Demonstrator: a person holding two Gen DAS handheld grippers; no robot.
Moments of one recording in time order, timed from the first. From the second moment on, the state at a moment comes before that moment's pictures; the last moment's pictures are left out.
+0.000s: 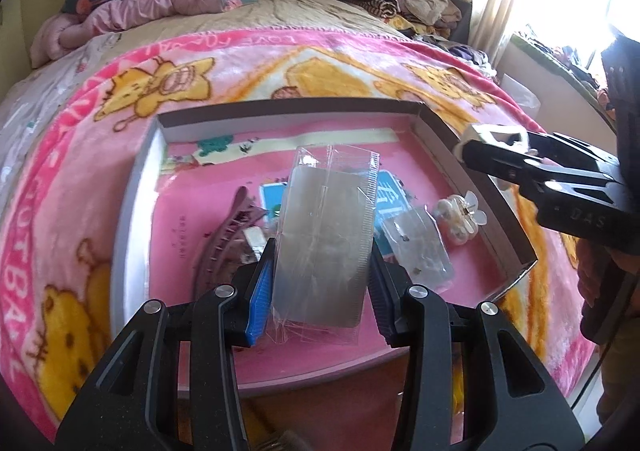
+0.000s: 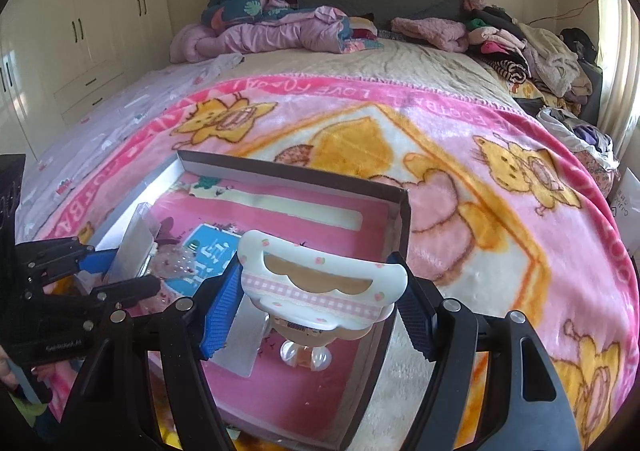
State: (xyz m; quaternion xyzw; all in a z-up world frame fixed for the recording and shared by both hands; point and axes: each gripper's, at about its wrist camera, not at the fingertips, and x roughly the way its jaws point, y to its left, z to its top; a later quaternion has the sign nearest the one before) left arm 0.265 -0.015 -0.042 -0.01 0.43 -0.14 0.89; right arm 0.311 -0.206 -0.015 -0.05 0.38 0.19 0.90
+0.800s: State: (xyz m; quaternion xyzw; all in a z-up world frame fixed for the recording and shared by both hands) left arm 0.257 -0.015 -0.049 -0.01 0.44 -0.14 0.88; right arm 0.346 -0.184 -0.056 -0.06 0.43 0.20 0.88
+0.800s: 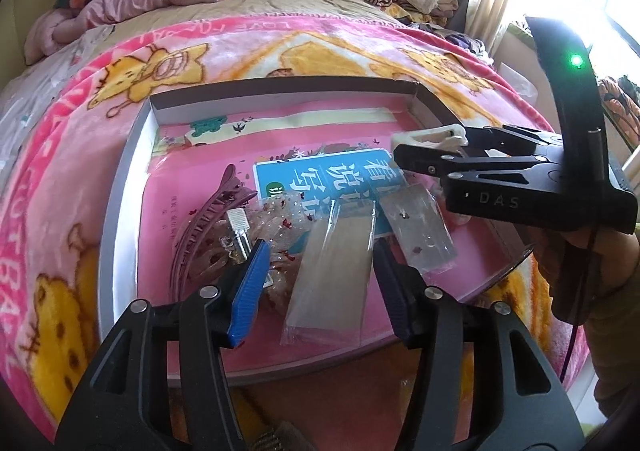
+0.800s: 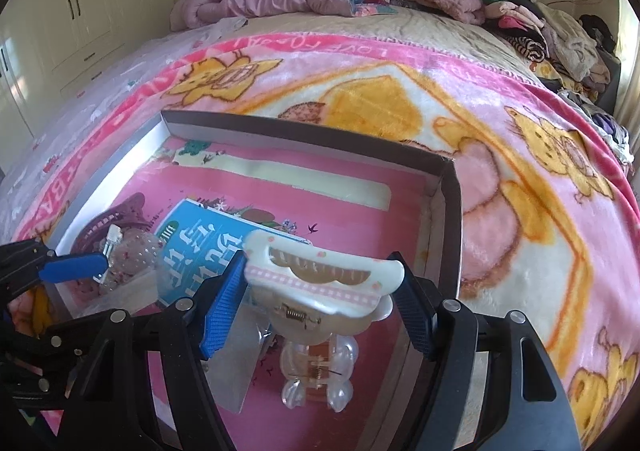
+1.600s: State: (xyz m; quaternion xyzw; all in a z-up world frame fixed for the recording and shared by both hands) left arm 0.237 0.007 -0.015 -0.04 0.42 -0.11 0.90; right arm 0.286 -0.208 -0.004 -0.04 0.38 0.20 0.90
